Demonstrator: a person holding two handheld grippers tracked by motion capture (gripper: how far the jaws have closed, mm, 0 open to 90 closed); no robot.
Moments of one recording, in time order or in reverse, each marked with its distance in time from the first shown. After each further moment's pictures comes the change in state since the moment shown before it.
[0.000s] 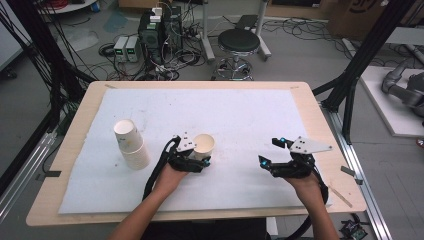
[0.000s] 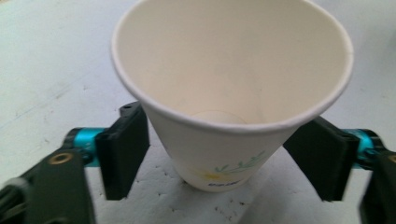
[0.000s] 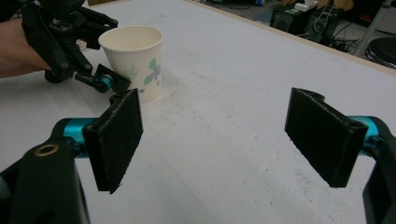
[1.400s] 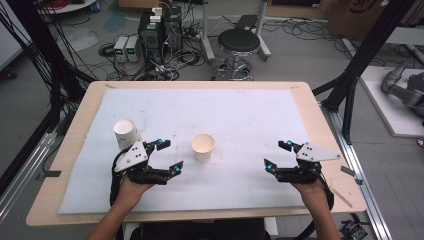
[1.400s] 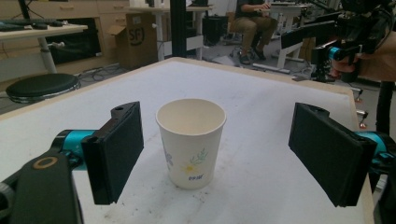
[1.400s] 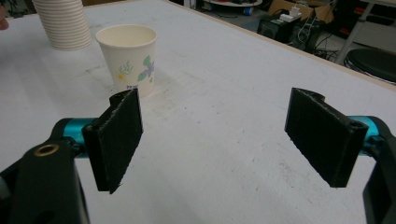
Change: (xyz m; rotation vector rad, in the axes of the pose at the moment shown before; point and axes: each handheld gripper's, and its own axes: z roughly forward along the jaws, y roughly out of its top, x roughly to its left) left arm 0.008 -0.015 -0.117 -0.398 -0.112 0.027; right arm 0.004 -0.009 -0.017 -0.033 -0.053 -0.033
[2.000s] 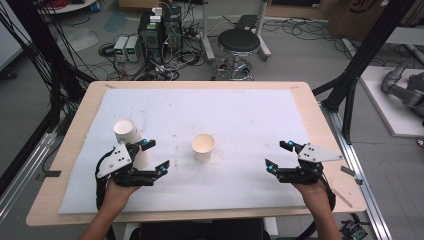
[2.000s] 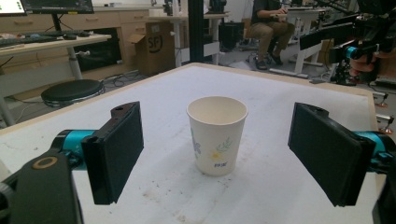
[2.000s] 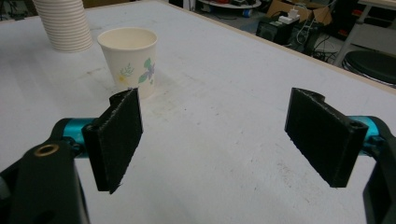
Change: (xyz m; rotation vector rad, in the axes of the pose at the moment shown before) left arm 0.011 -0.004 -0.031 -0.025 0.070 0.020; right arm 0.001 0.001 -0.004 -0.005 -0.003 -0.002
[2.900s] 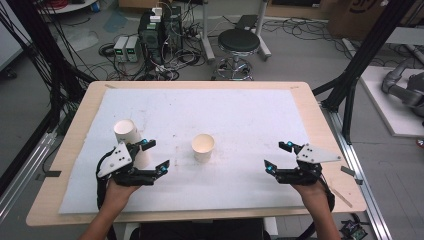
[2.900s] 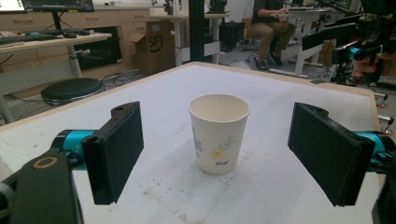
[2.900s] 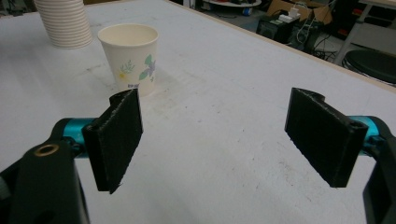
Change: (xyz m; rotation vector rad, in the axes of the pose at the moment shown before) left arm 0.001 -0.003 0.002 0.003 -0.004 -0.007; right arm 0.002 -0.002 0.002 0.004 -0.003 -0.007
